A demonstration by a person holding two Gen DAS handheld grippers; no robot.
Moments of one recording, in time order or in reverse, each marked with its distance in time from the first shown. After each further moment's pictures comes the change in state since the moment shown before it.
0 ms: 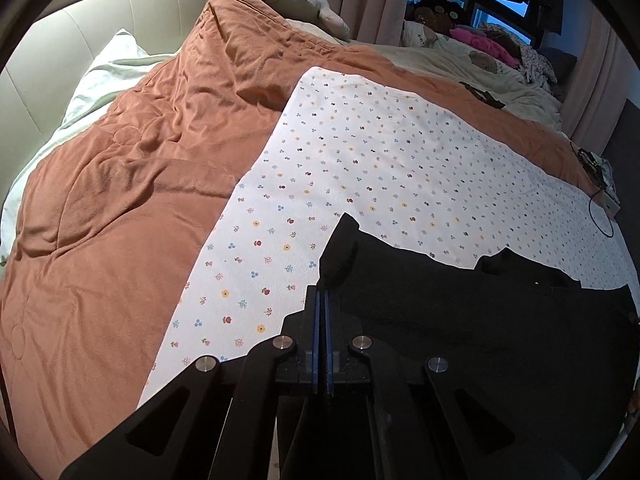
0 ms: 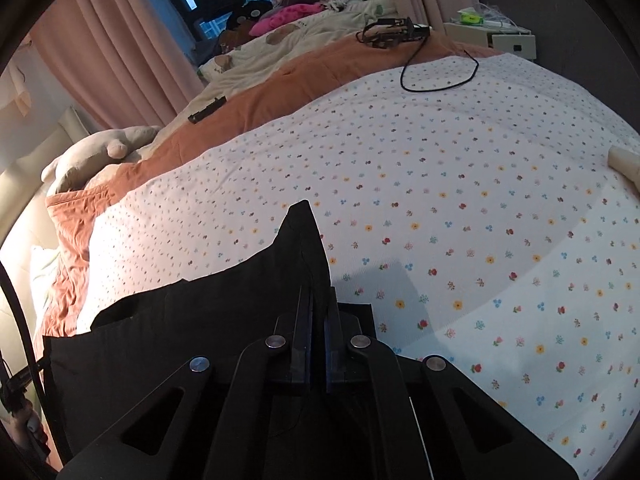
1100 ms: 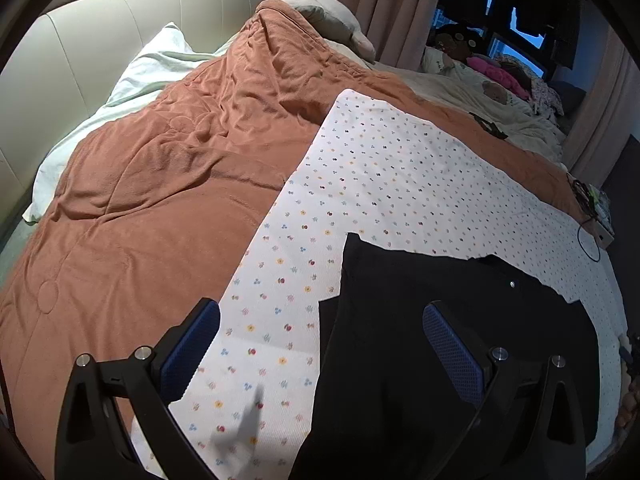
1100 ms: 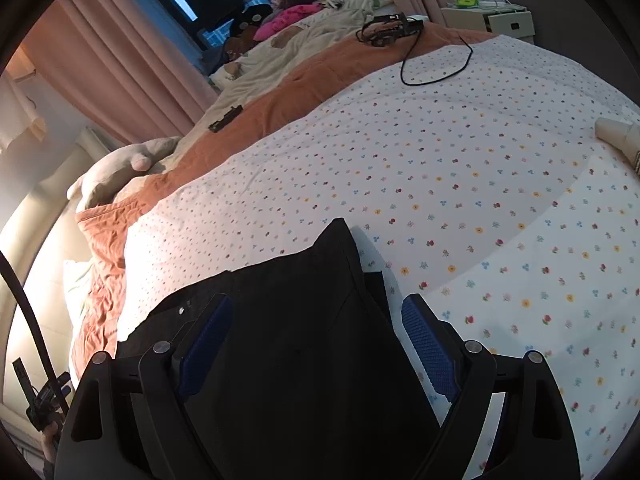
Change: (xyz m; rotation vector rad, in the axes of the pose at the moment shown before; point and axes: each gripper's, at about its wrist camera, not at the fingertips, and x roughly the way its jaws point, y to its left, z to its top) left arm -0.093 0.049 -0.039 -0.091 -0.054 -0.010; right arm -0.074 -0.023 -0.017 0.048 -0.004 0.101
